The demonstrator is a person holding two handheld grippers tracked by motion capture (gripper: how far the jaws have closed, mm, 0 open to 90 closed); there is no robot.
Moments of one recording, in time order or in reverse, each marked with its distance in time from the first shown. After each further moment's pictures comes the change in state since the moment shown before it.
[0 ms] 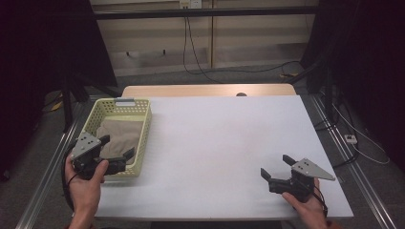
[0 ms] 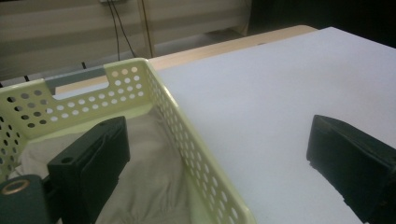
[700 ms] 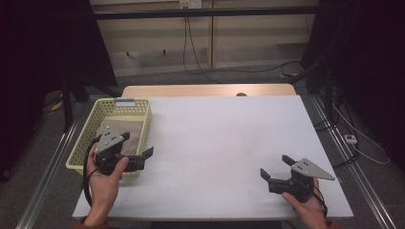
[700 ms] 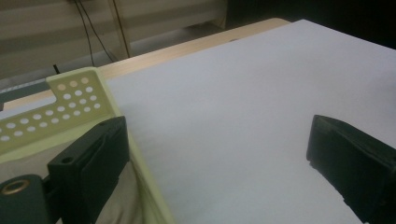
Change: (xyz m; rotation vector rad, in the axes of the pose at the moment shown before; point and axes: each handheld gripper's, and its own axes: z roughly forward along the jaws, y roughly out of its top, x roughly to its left) left arm -0.032 0.014 0.030 0.025 -0.080 0.051; right arm 0.000 0.000 0.001 0.002 0.006 -0.002
